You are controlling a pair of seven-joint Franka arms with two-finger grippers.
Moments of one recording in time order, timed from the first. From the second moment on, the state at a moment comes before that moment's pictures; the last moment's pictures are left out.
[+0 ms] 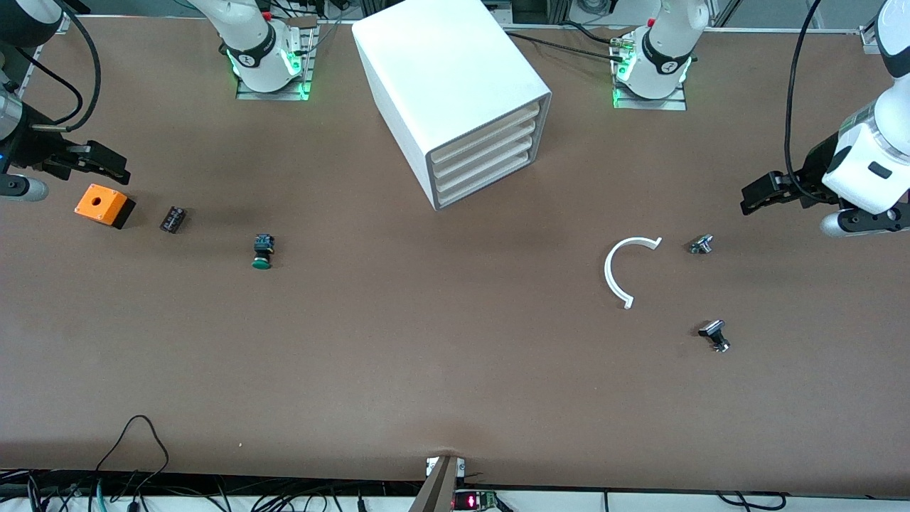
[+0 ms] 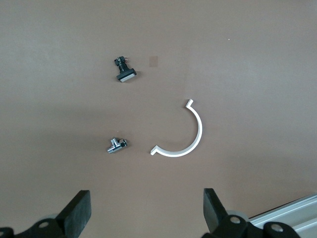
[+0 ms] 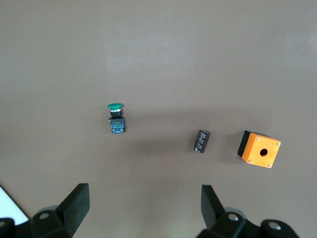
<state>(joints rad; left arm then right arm) 0.15 0.10 -0.22 -1.55 0.00 1.61 -0.21 -0.01 -0.02 -0.02 -1.73 -0.04 1.65 0.03</state>
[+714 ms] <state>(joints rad) 0.15 0.10 -0.22 -1.55 0.00 1.61 -0.21 -0.01 -0.02 -0.02 -1.71 -0.04 1.65 0.03</state>
